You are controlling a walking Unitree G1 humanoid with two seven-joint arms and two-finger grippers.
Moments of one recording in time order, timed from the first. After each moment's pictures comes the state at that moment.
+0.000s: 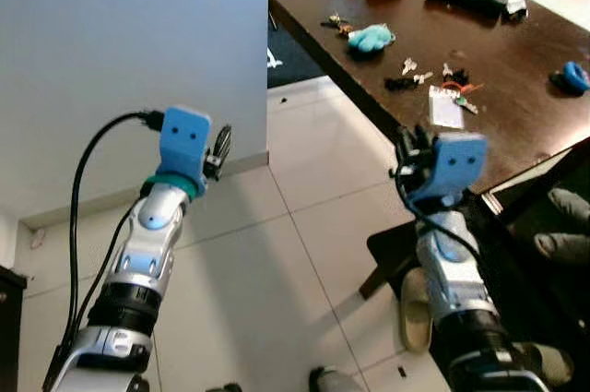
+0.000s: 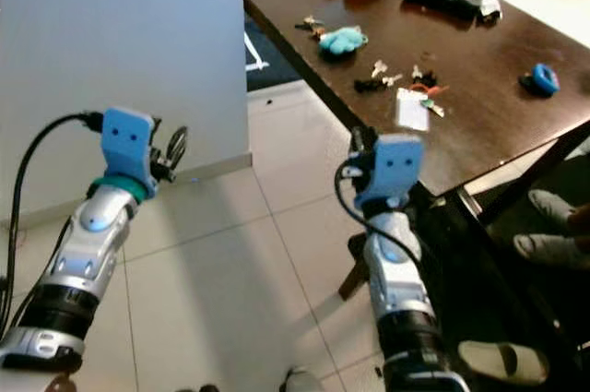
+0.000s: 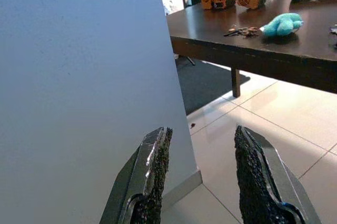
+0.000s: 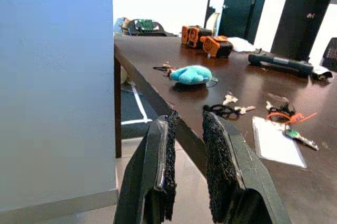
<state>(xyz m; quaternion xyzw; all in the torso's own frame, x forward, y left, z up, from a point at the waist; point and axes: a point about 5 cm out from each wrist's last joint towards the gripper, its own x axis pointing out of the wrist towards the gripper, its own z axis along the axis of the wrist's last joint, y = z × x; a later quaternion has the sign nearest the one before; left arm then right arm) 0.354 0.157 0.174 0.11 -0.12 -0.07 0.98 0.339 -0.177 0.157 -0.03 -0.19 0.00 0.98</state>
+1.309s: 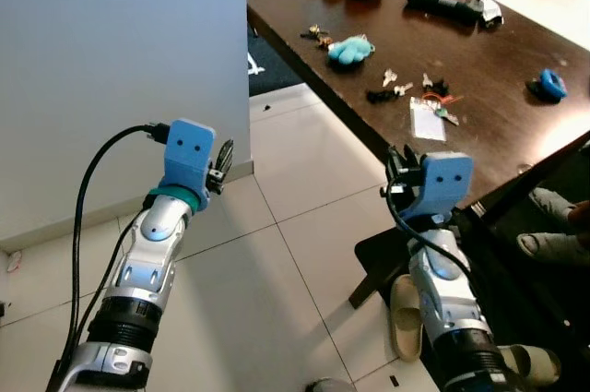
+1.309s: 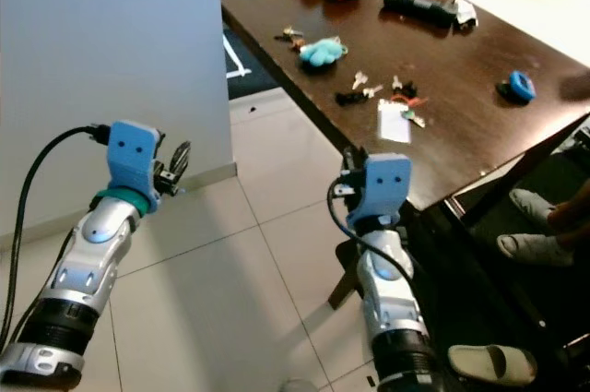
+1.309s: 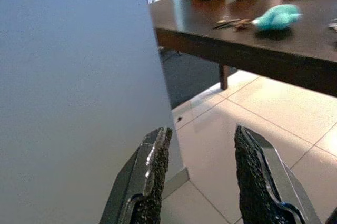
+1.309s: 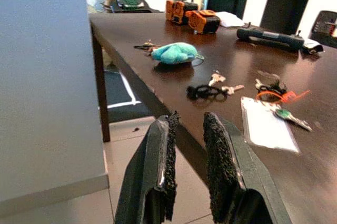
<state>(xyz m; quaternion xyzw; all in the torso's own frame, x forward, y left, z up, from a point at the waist) 0.348 0.150 0.164 0.11 -0.09 -0.08 0.99 0.329 -0.173 0.137 -0.02 -0.15 0.01 0.99</state>
